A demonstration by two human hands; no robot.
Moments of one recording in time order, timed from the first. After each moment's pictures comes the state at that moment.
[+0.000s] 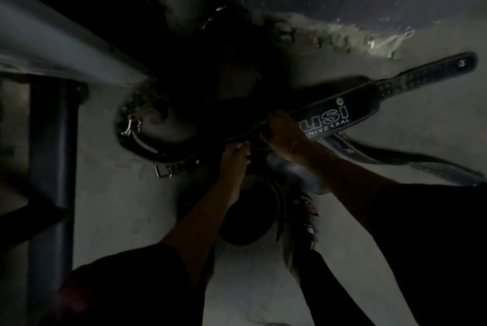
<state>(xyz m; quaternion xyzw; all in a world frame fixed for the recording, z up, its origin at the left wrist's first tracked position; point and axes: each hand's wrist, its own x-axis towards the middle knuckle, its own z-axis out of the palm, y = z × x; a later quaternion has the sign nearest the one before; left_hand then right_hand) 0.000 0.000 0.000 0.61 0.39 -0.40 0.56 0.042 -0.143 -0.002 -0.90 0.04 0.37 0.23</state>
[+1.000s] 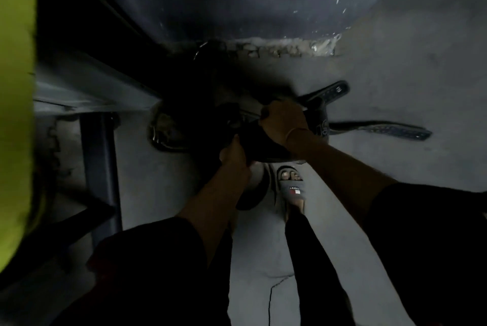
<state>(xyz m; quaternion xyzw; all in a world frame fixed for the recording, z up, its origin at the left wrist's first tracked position) -0.022 -0.017 0.219 0.52 0.51 -0.36 0.58 0.002 -0.141 0.259 -0.92 0.15 0.27 0.23</state>
